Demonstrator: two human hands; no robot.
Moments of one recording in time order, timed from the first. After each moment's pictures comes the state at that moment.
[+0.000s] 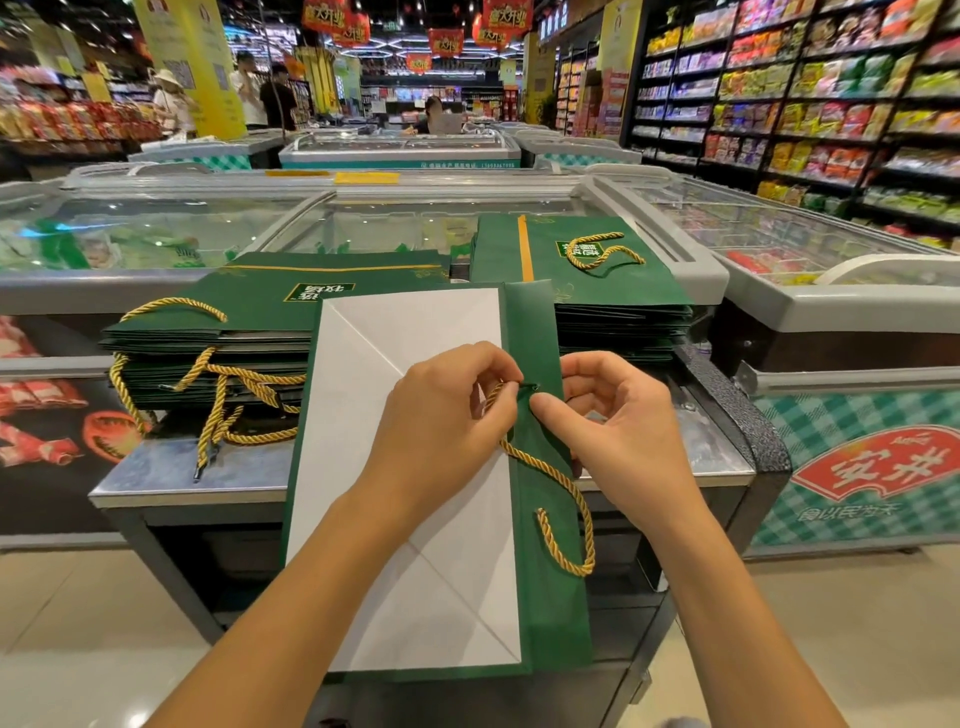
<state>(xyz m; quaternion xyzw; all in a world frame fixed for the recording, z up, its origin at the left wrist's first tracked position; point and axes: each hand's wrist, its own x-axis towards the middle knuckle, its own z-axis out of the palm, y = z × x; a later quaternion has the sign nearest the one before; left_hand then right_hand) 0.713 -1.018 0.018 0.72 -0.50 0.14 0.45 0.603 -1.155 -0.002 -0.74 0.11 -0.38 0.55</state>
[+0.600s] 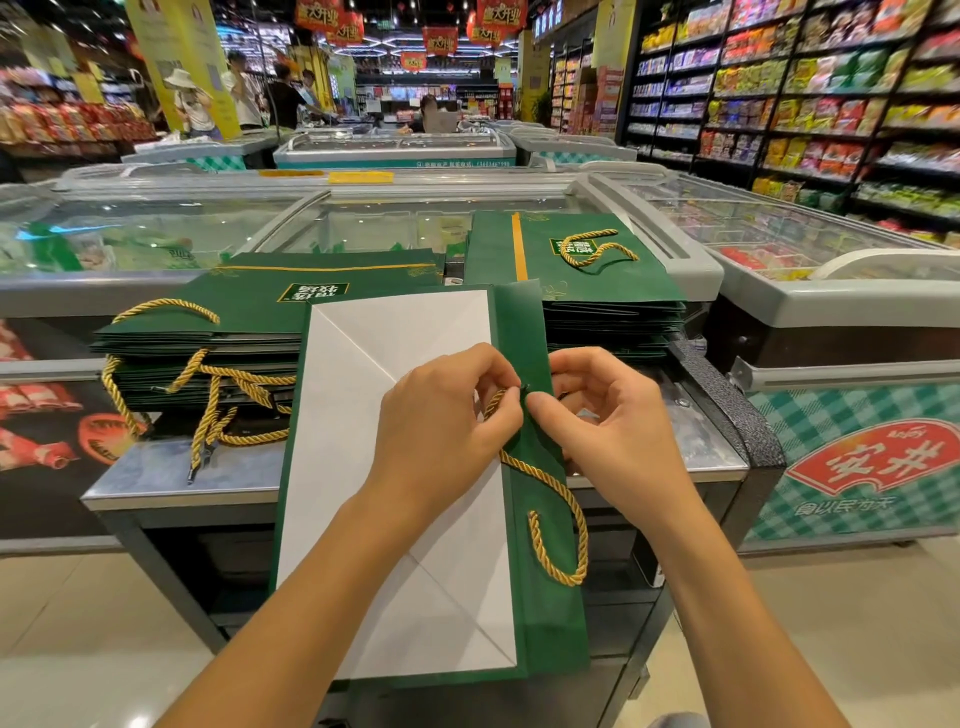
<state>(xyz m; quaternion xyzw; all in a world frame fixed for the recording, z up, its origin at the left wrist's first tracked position) 0.706 -1.023 0.016 0.75 -0.47 0.17 0.42 0.600 -1.155 -0.001 -0.75 0.08 -0.37 0.54</state>
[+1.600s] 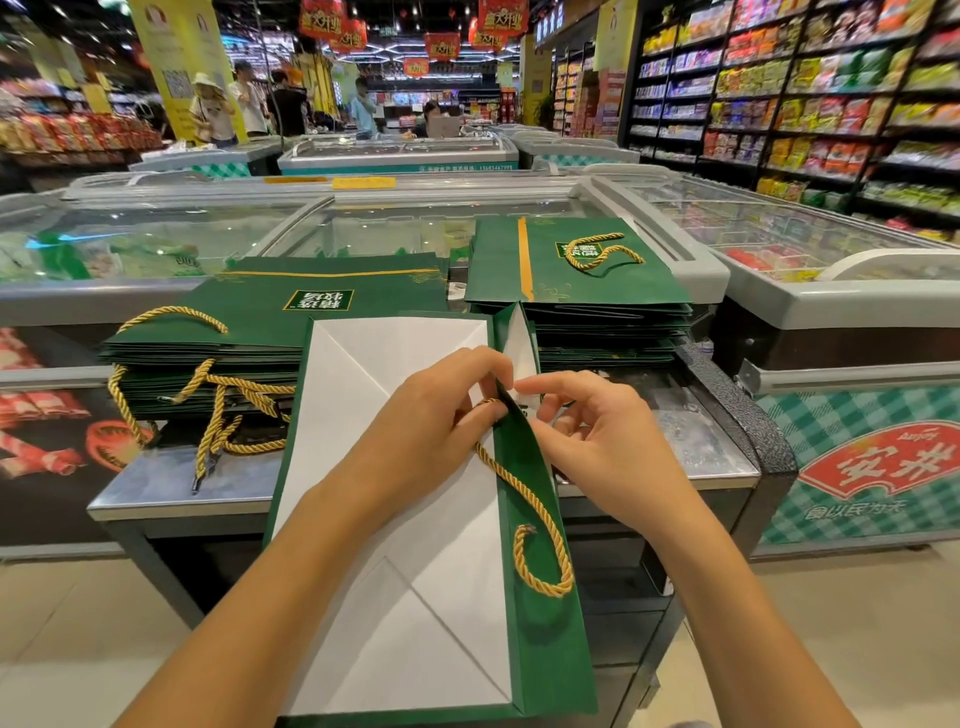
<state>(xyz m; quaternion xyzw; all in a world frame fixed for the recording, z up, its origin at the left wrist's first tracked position) 0.726 -1.012 0.025 0.74 -0.55 0.04 0.38 0.606 -1.162 -0.008 -0.83 0.10 -0.31 0.45</state>
